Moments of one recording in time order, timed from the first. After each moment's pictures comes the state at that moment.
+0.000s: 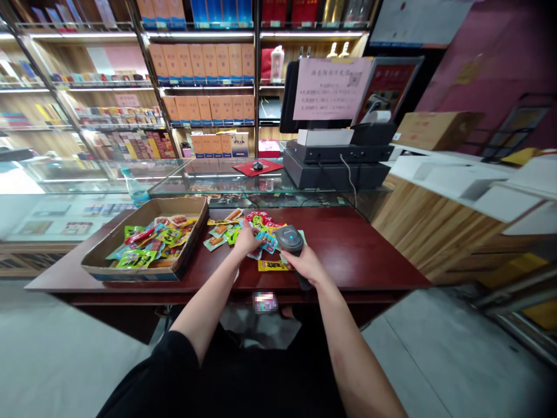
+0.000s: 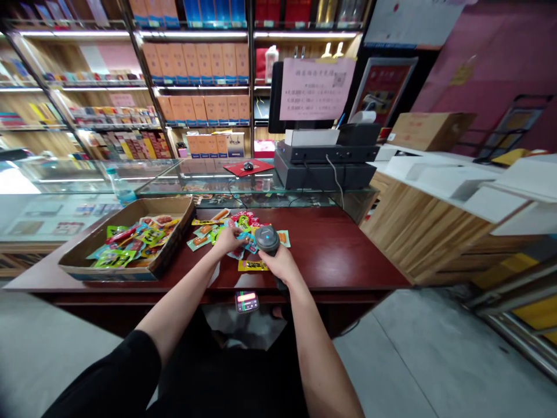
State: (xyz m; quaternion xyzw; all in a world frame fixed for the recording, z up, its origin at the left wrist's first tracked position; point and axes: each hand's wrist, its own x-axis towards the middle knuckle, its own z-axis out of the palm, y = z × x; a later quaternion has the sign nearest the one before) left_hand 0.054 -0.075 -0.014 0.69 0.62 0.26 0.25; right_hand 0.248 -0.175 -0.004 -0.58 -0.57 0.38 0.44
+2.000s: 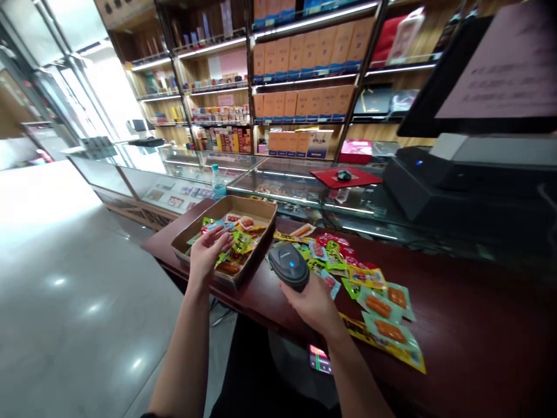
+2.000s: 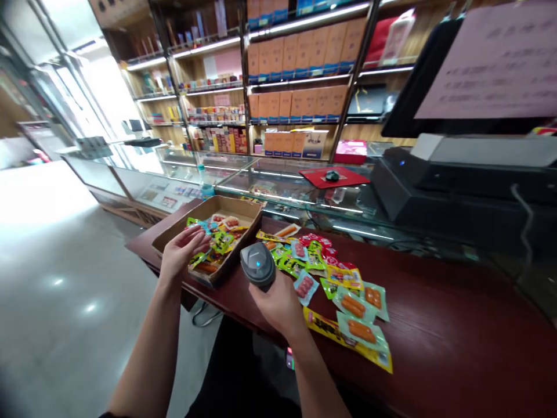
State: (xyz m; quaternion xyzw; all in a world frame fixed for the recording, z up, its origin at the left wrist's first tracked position) left_hand -0.156 -0.174 0.059 0.28 0.53 0.74 0.30; right_hand 0.095 -0.151 0.035 -0.43 -0.75 0.34 0.37
